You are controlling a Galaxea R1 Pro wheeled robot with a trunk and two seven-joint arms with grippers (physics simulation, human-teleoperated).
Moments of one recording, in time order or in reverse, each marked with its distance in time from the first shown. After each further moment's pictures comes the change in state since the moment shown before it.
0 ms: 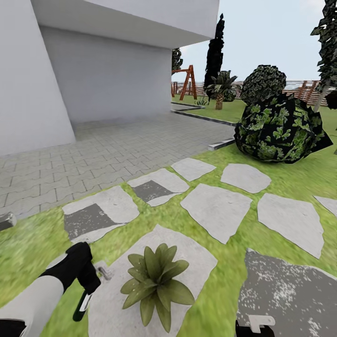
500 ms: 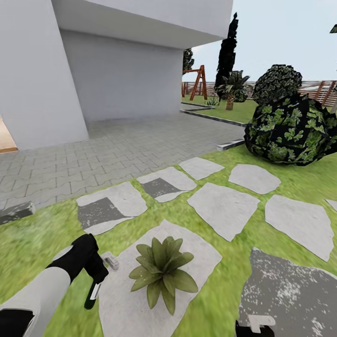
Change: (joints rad) left arm -0.049 -0.034 0.006 -0.005 0.020 0.011 -0.011; right arm 0.000 0.000 0.000 0.000 0.000 0.000 0.000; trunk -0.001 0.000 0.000
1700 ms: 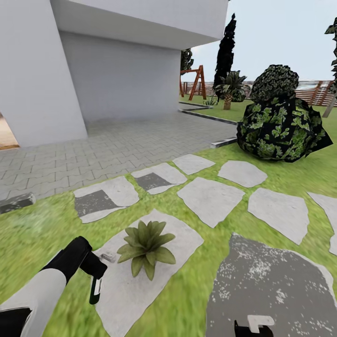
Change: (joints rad) left arm 0.000 0.005 0.183 0.052 0.144 0.002 0.200; right arm 0.000 0.006 0.000 0.000 -0.002 0.000 0.000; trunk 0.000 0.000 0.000
